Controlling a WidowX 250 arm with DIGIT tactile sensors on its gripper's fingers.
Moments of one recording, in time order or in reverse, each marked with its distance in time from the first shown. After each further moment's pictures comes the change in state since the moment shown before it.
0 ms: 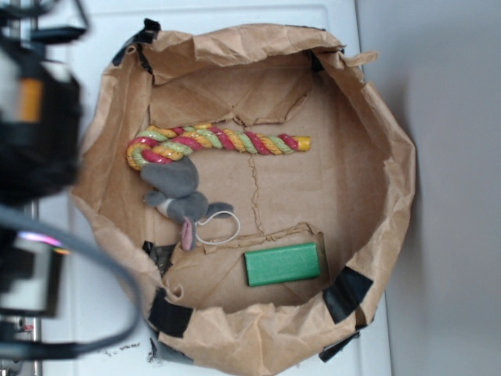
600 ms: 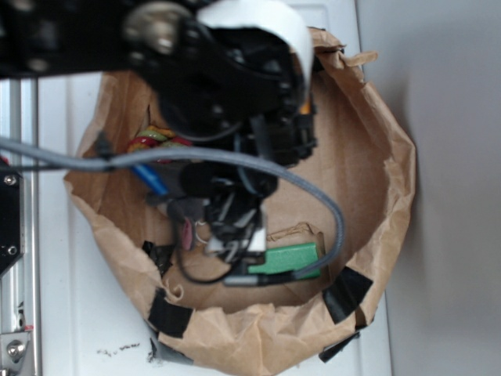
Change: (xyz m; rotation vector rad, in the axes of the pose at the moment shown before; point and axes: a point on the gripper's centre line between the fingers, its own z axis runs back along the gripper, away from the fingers) arm 0.058 0.041 -0.087 0.019 -0.078 0.016
